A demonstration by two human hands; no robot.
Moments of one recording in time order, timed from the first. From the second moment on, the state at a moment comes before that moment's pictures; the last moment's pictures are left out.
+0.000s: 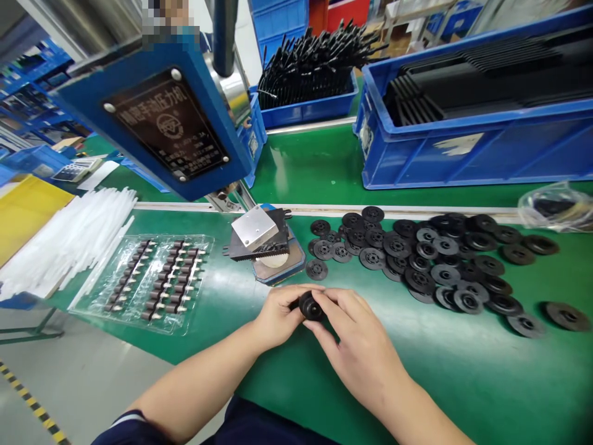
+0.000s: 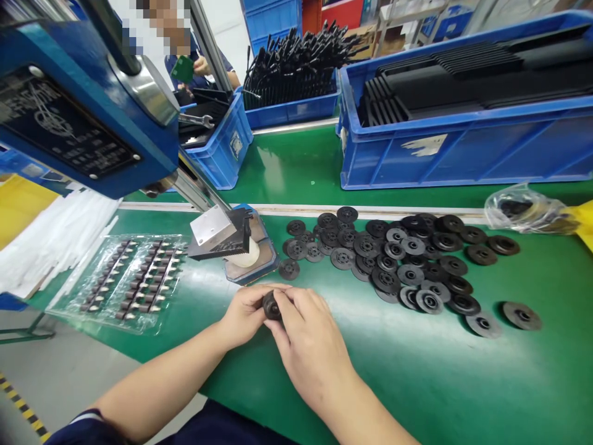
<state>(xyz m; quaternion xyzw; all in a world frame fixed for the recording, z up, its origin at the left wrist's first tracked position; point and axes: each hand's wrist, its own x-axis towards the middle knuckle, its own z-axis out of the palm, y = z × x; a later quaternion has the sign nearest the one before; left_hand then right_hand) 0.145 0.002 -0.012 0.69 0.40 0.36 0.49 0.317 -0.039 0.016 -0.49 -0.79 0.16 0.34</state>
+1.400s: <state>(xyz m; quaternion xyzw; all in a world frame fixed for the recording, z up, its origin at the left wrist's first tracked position) 0.153 0.000 -0.024 0.53 0.42 0.43 0.60 0.337 -0.003 -0.008 -0.55 -0.63 0.33 0.42</state>
